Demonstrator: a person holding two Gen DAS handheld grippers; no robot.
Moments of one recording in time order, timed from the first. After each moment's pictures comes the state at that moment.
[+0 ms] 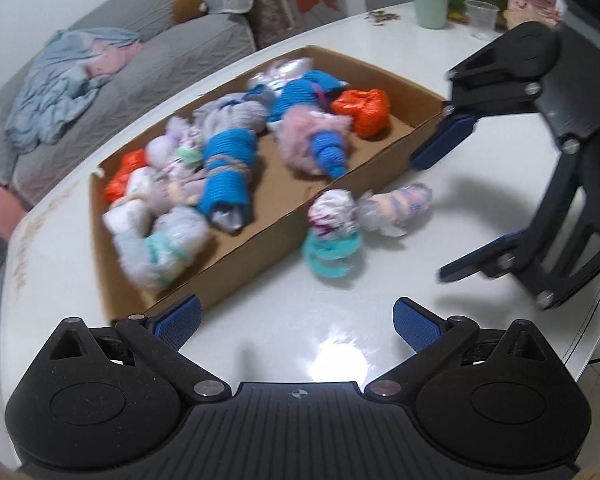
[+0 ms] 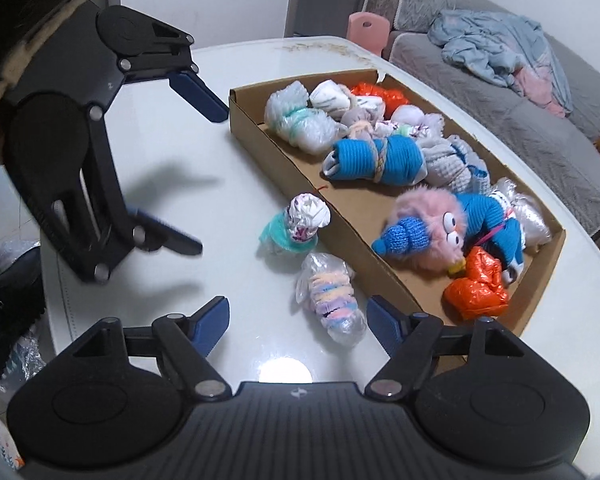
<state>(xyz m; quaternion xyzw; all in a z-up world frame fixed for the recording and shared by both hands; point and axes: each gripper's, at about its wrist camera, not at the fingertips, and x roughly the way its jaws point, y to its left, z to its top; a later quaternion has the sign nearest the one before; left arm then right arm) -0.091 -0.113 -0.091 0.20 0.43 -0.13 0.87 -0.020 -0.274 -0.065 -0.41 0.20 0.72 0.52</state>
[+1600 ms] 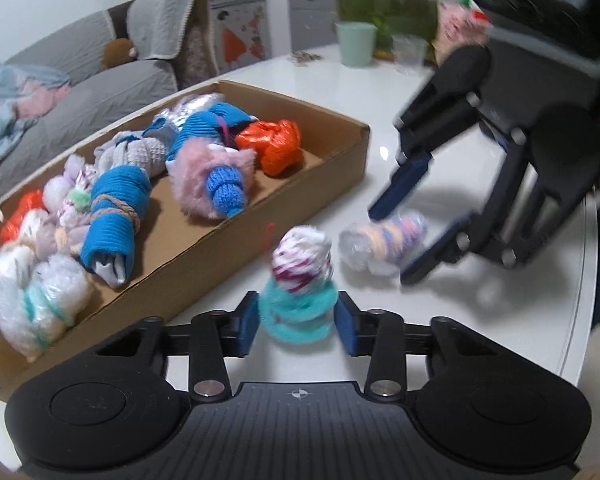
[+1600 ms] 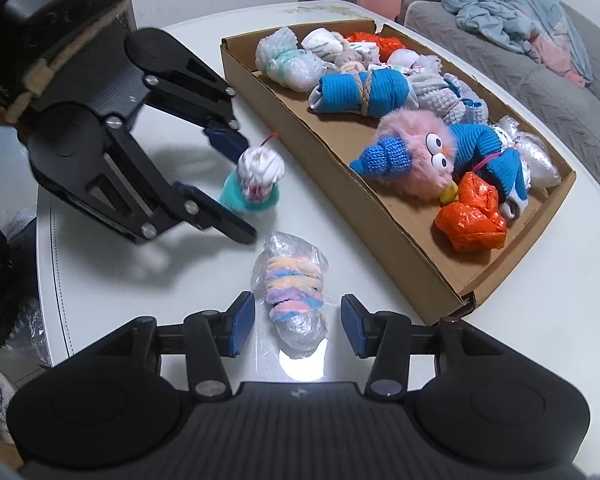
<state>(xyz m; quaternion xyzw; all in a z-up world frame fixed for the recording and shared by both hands) -0.078 -0.135 -0.127 0.16 0.38 -0.25 0.88 0.026 -0.297 -0.081 -0.43 0.24 0.73 0.48</state>
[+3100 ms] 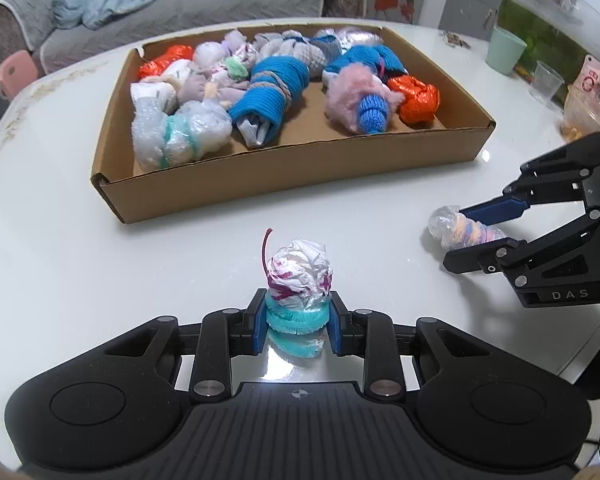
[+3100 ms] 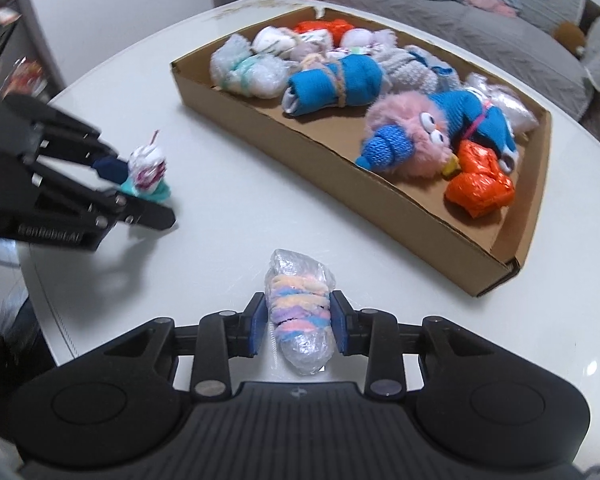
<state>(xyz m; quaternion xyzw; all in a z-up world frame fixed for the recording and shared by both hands) -0.106 -0.083 -0.115 0.01 0.48 -0.06 0.87 -0.013 -0.288 -0.082 -0.37 0.34 0.65 0.57</state>
